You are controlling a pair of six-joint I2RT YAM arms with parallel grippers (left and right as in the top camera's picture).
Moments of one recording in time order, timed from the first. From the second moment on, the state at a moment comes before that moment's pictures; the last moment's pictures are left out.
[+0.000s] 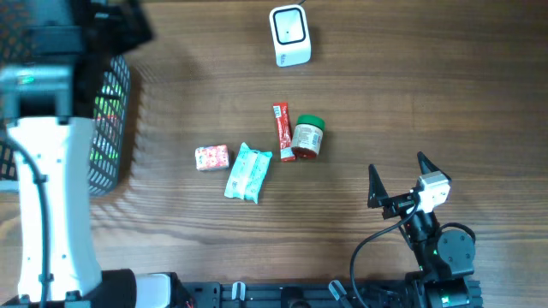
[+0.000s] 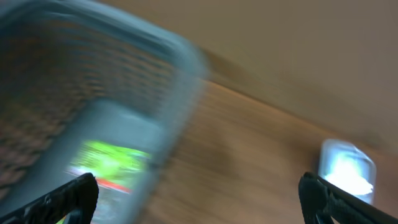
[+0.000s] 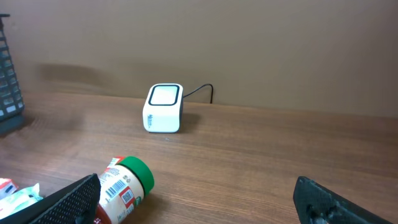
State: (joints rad) left arm 0.05 1.55 1.91 -1.01 -0.21 -0.30; right arm 0.14 0.02 0.01 0.00 -0.11 0.02
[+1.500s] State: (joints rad) left arm 0.02 1.29 1.77 -1.48 0.07 -0.29; right arm 0.14 0.02 0.01 0.00 -0.11 0.02
